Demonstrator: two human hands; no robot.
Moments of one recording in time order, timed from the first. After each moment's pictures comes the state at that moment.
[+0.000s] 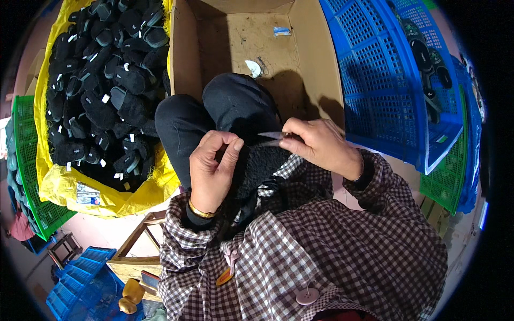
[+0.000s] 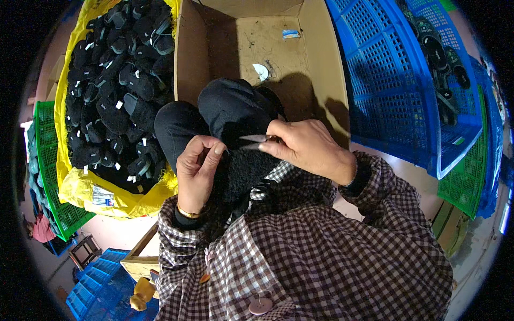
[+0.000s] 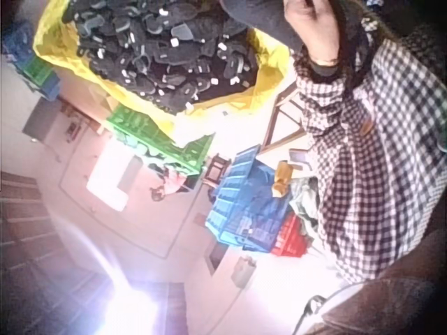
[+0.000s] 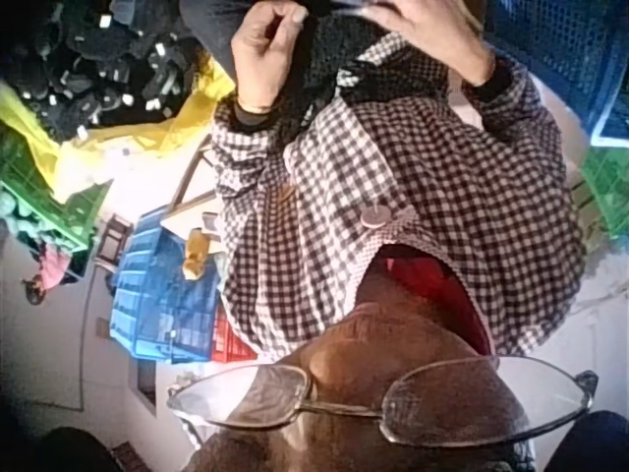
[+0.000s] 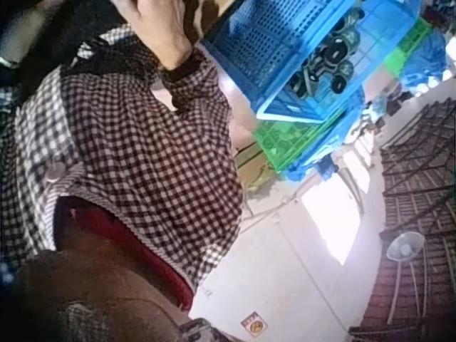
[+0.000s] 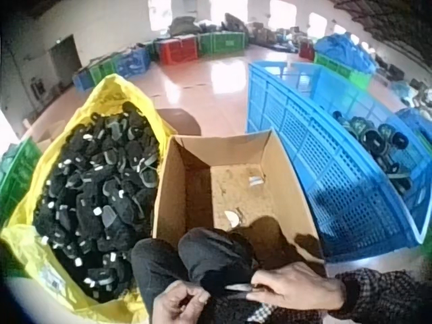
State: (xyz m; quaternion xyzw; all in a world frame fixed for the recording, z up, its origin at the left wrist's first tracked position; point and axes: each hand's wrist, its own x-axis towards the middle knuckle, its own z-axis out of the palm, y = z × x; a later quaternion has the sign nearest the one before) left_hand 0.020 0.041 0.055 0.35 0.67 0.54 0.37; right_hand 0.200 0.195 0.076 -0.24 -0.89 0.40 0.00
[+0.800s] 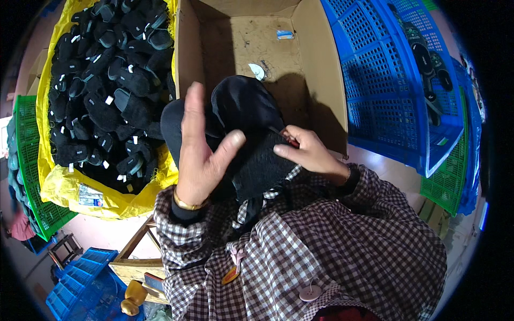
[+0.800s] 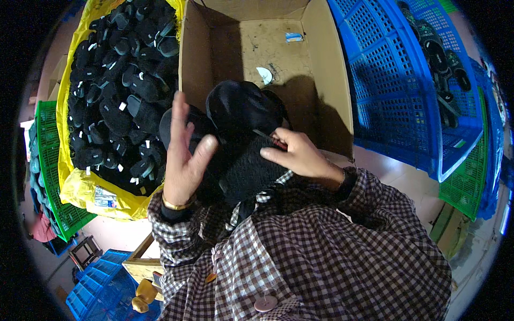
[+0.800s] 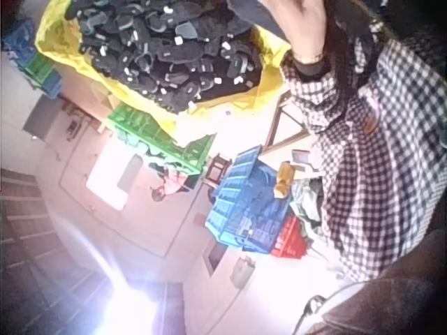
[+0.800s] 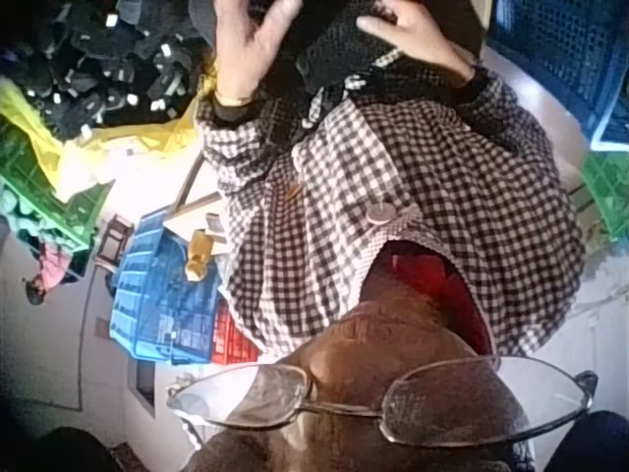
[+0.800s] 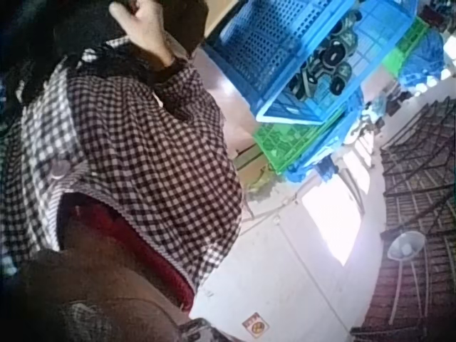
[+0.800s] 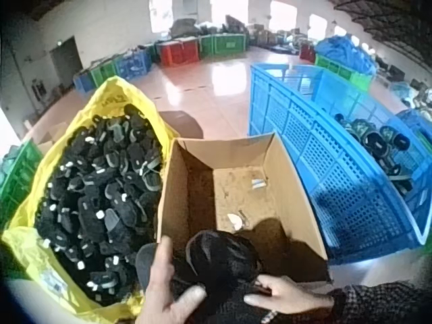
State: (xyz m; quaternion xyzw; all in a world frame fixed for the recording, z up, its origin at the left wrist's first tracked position) left_hand -0.021 0.063 0.066 0.49 0.68 0.46 0.29; right_hand 0.198 0.177 0.013 -0.31 -0.70 0.63 0.09
